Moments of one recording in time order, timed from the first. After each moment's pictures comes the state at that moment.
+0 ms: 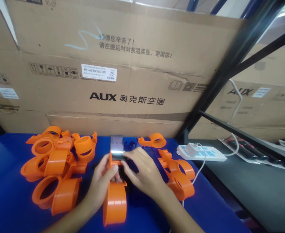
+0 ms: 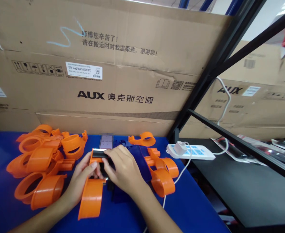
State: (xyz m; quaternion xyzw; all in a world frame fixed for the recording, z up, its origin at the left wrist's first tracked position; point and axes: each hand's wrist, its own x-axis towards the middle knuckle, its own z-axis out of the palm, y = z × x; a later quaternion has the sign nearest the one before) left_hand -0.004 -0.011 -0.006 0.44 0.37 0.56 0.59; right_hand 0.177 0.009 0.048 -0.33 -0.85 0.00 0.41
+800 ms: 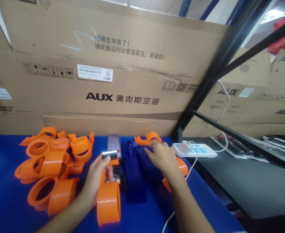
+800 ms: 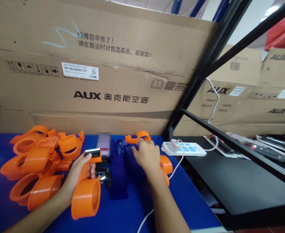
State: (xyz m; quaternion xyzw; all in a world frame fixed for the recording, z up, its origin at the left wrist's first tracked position) left_hand -0.005 -0.002 -0.006 0.33 0.39 0.56 0.65; right_hand 0.247 0.047 0.052 -0.74 -0.66 -0.09 0.10
